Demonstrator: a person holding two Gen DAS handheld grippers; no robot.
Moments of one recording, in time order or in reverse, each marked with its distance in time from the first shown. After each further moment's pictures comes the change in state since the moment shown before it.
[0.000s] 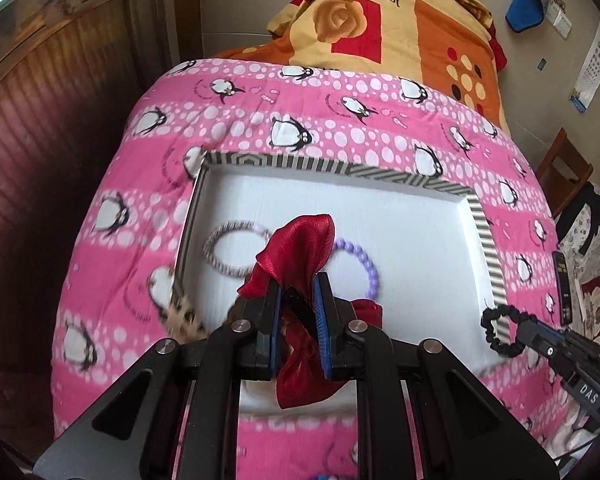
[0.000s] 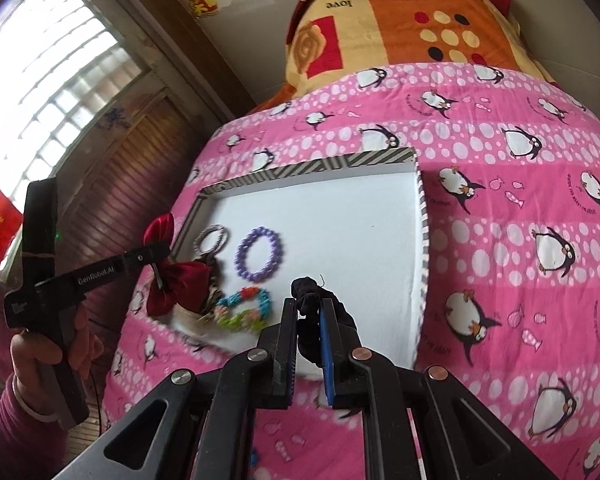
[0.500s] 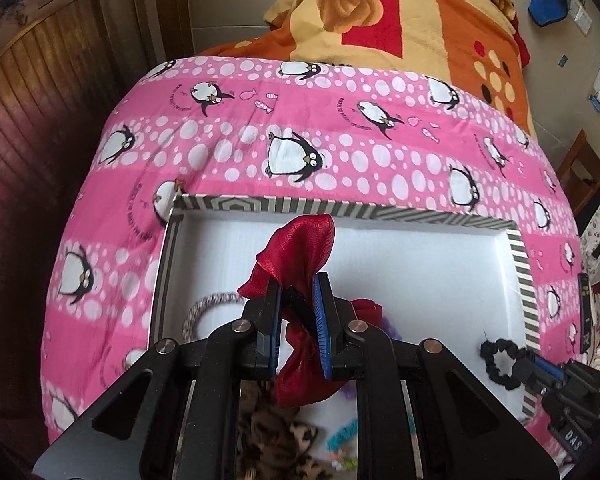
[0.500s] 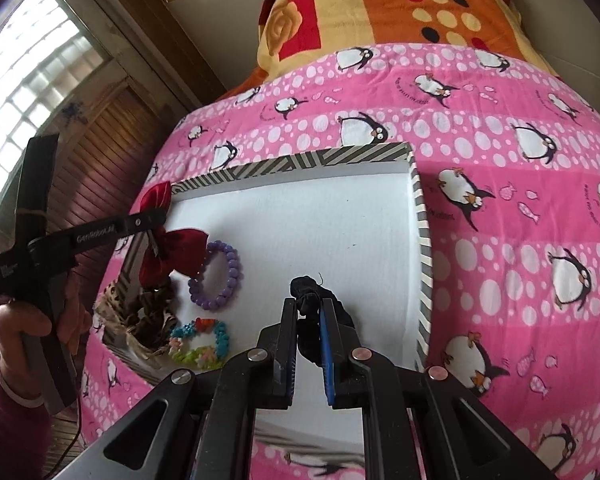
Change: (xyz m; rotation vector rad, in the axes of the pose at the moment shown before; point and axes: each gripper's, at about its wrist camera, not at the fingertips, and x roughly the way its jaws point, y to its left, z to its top) left arm 0.066 0.000 0.050 0.016 0.025 0.027; right arm 0.057 -0.010 0.028 0.003 0.053 -0.085
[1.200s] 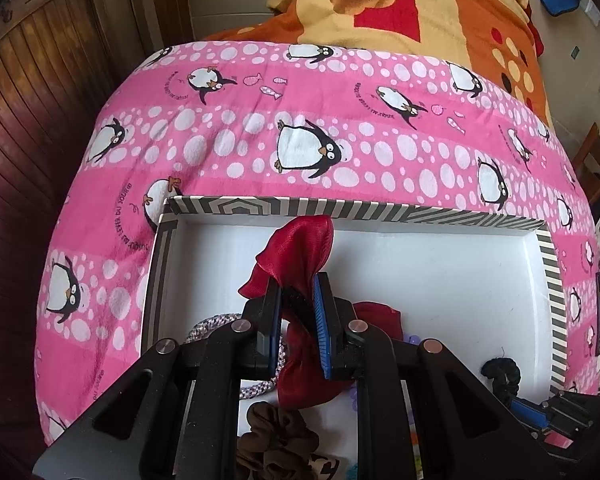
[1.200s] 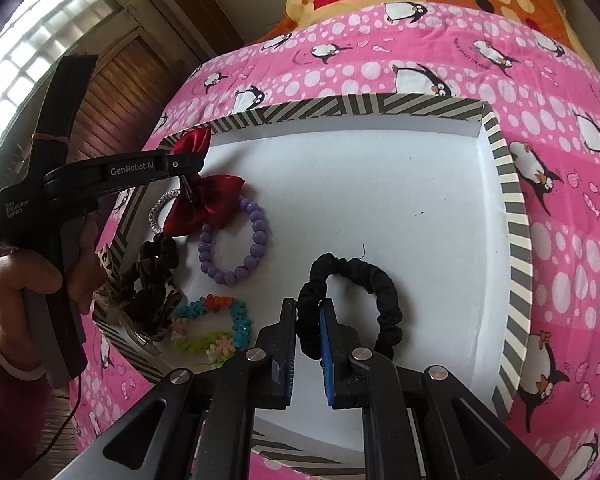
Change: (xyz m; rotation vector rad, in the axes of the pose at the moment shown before) left arm 0.029 0.005 0.005 0.014 0.021 0.031; right arm 0.045 0.027 -0.006 -0.056 0.126 0.034
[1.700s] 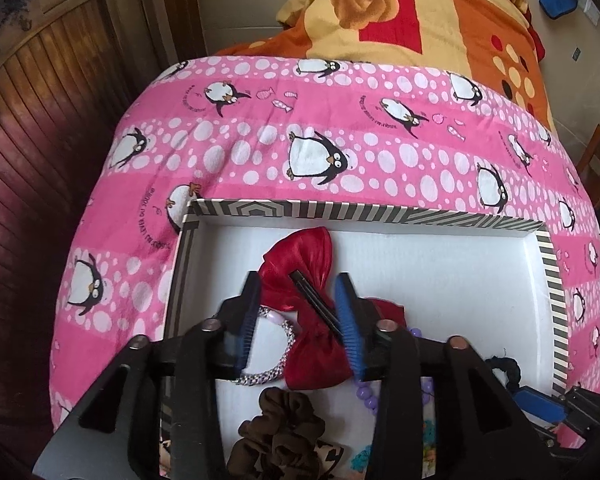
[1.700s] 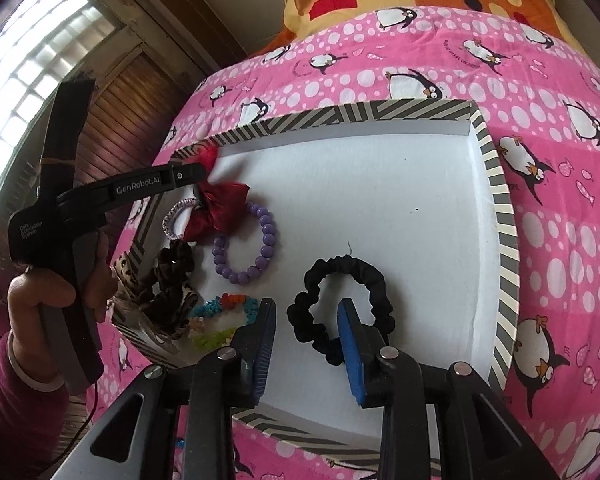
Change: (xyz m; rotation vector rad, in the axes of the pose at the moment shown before) left arm -0.020 -0.001 -0.008 -0.001 -0.045 0.041; right arm -0.017 -0.003 -0.006 0.039 -0.034 0.042
